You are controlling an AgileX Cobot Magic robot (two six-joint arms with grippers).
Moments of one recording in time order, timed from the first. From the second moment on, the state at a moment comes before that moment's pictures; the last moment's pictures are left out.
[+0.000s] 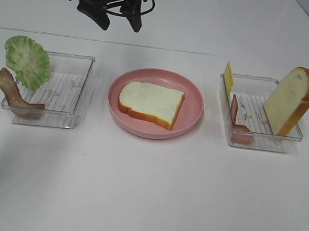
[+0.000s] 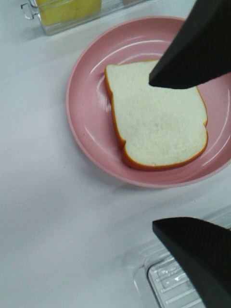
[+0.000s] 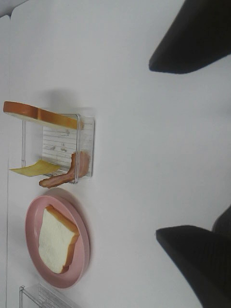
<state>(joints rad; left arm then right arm) -0.31 2.44 -2.44 -0.29 1.21 -0.04 0.02 -0.01 -0.51 0.10 1.08 -0.12</state>
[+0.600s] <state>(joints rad) -0.23 2.31 -2.44 -0.08 1.22 -0.14 0.02 -0.01 -0.51 0.10 1.08 -0.12</state>
